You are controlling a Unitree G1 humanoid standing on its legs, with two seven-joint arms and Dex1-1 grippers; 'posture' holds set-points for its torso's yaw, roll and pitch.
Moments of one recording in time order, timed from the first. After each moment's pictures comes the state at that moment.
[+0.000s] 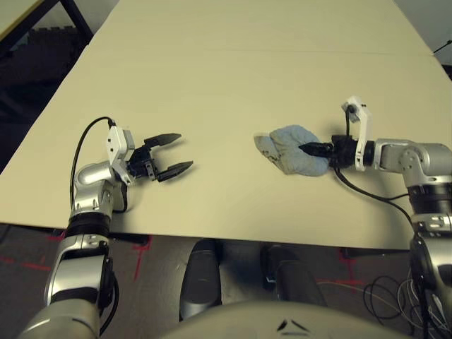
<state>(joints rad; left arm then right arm) -0.46 0.56 0.14 0.68 -0.40 -0.31 -1.40 -0.59 -0.58 -0.15 0.28 0.55 1.07 0.87</state>
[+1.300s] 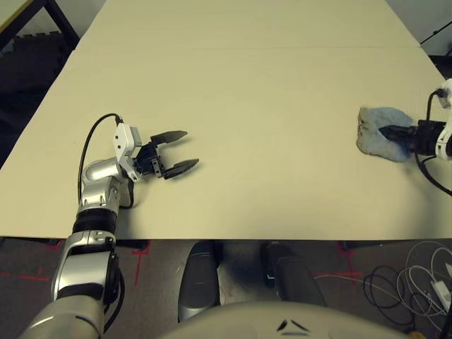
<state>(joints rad) -0.49 0.53 0.13 0.68 -0.39 -0.31 -1.39 -0.71 -0.88 -0.16 0.78 0.26 0.60 0.87</state>
